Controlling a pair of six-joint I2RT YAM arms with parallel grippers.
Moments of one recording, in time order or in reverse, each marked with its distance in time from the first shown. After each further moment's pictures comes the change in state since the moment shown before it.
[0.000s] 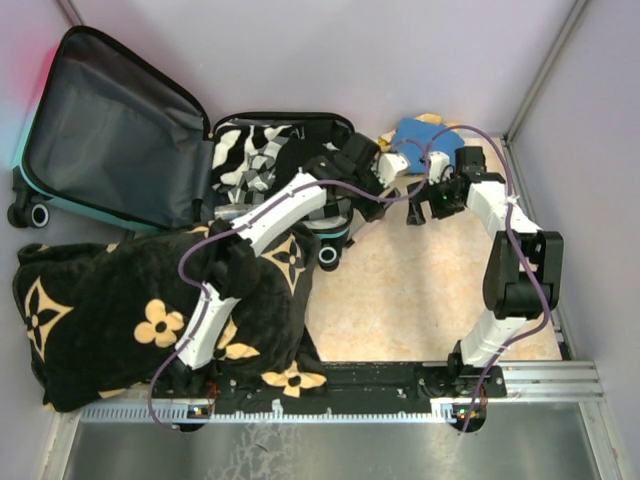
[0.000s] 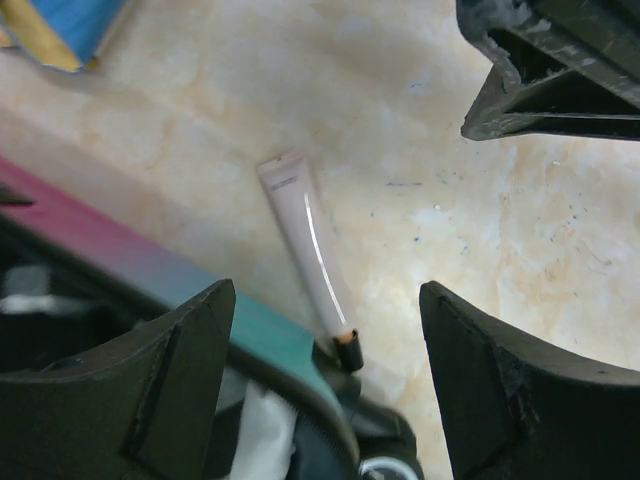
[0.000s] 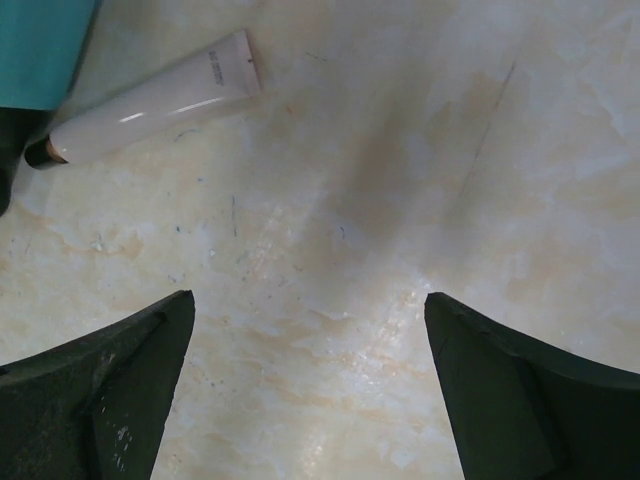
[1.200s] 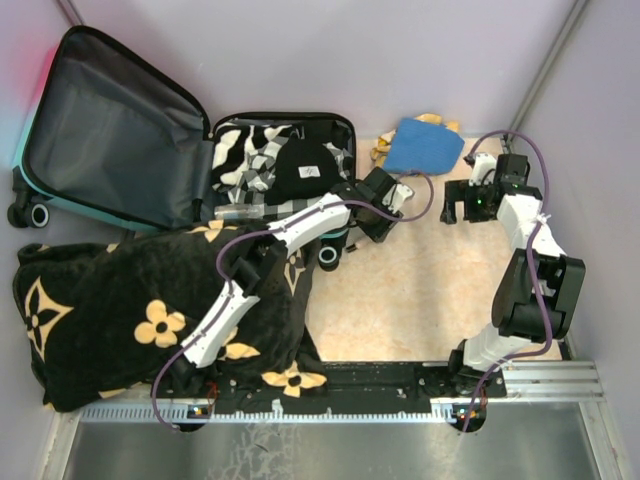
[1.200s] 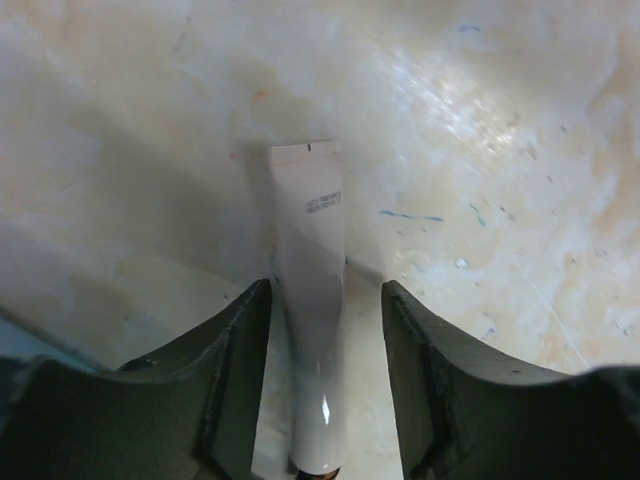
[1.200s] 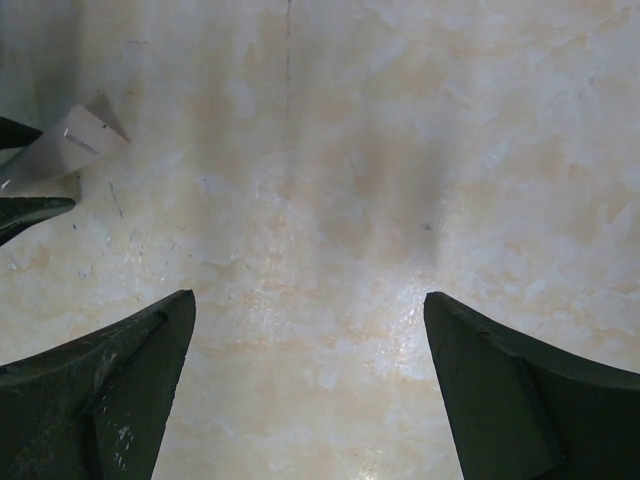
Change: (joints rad) left arm -0.069 0.277 0.038 0.056 -0.131 -0.187; right arm -0.208 -0.143 -0.113 0.055 0.075 0.064
